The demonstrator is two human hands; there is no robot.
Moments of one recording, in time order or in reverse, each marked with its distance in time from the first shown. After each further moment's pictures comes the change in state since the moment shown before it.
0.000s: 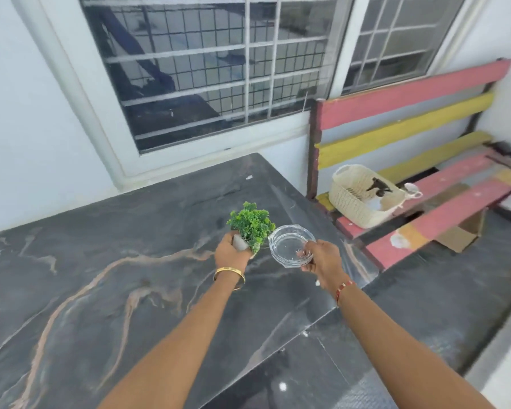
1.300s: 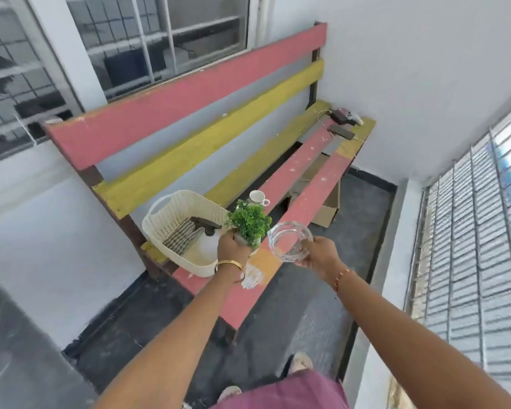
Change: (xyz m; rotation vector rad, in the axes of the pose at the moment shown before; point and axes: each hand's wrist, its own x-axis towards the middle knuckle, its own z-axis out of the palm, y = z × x) left_hand 0.076 0.181 0.574 0.167 -0.464 0.095; right_hand 0.325 -0.116 -0.450 0.082 0.384 0.131
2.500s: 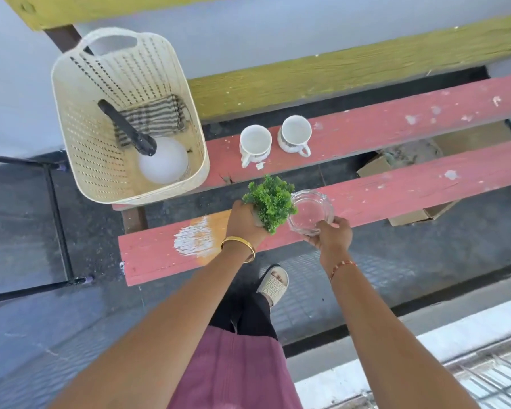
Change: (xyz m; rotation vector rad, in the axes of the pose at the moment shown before) left_hand 0.194 -0.084 0.245 0.306 0.139 -0.425; right_hand 0.372 0.052 -0.006 -0.342 -0.097 0.297
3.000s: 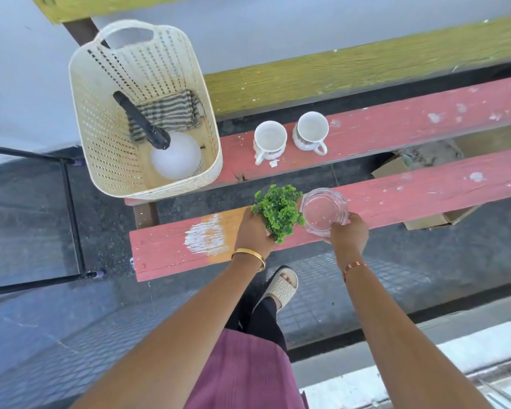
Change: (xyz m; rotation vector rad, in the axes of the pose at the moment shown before) left_hand -0.007 -0.022 0.016 0.039 0.070 0.051; right_hand 0.019 0.007 0.003 -0.541 0.113 -0.318
